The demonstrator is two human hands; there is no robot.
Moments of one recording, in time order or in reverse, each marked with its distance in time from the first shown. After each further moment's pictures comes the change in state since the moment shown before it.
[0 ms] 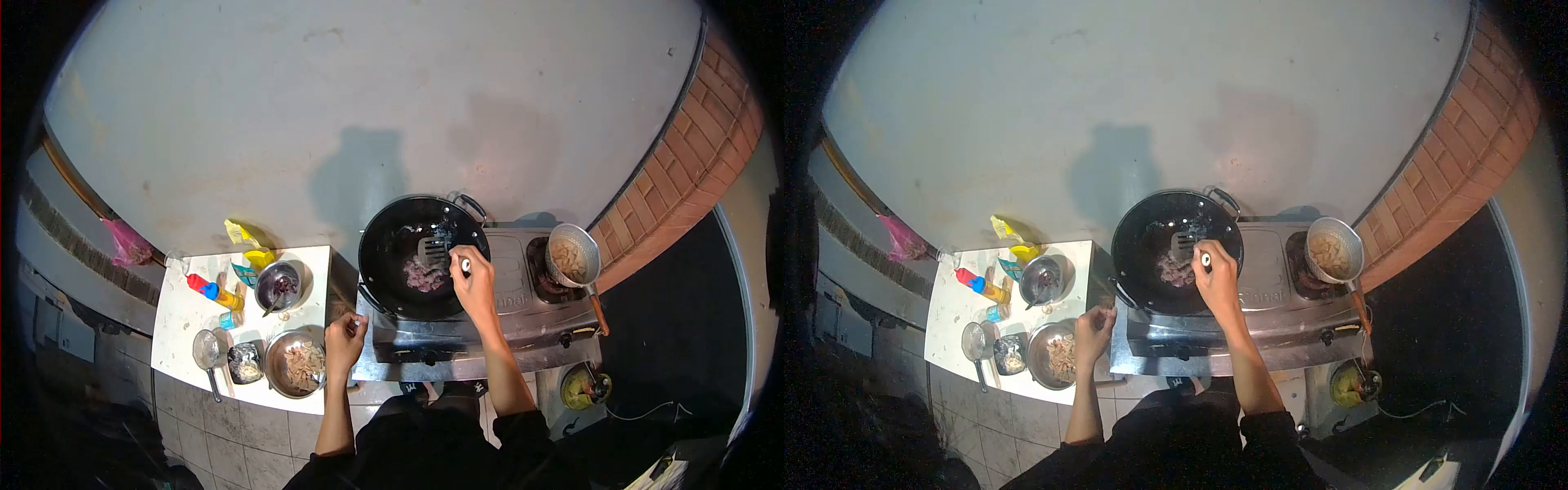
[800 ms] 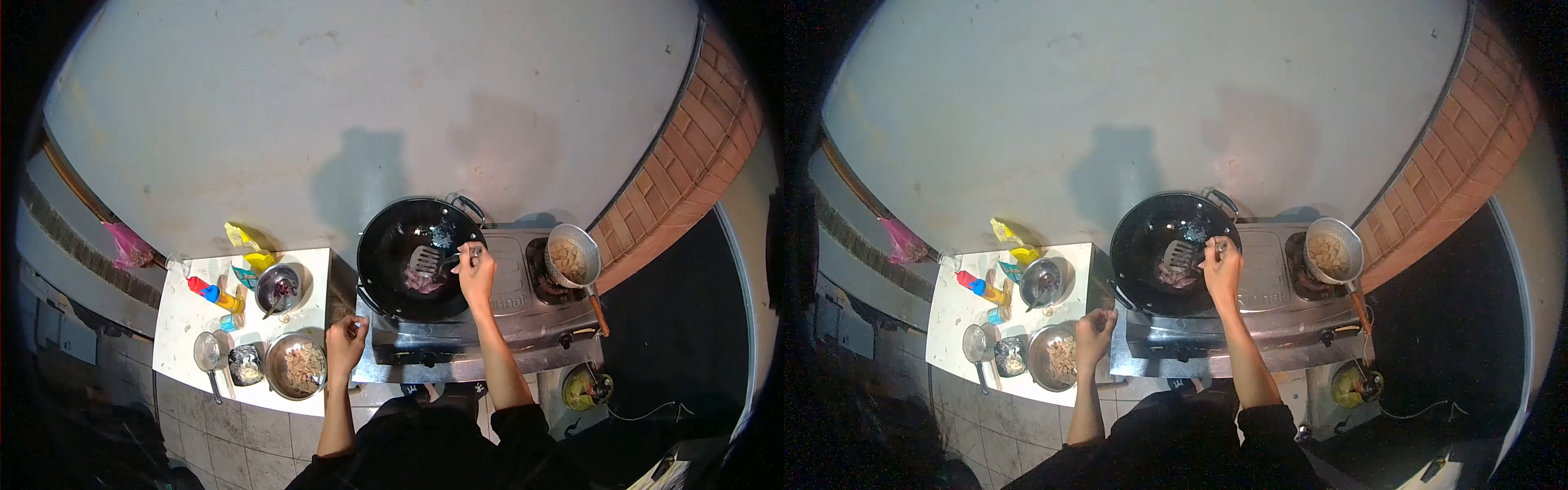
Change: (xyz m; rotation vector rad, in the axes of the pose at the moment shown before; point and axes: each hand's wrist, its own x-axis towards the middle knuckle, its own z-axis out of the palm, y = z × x) left_hand -0.001 0.002 0.006 -0.014 0.042 0.027; right_hand -0.002 0.051 0.018 0.170 0.221 0.329
